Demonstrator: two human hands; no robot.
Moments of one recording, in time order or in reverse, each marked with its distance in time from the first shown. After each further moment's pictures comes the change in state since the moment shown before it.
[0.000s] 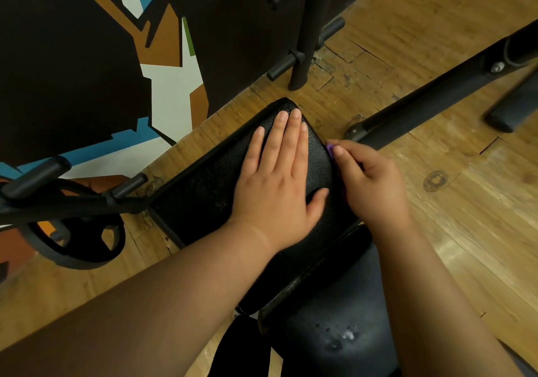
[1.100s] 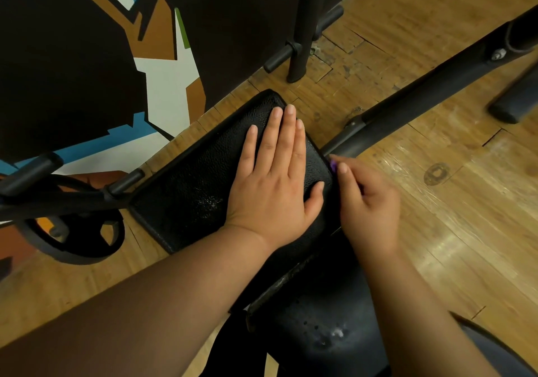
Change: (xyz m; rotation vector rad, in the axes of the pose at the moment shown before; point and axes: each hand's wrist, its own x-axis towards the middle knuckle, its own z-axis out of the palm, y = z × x) left_hand 0.002 0.018 0.010 0.032 0.063 -0.011; right_hand -0.032 0.024 -0.001 -0.011 0.151 -0.045
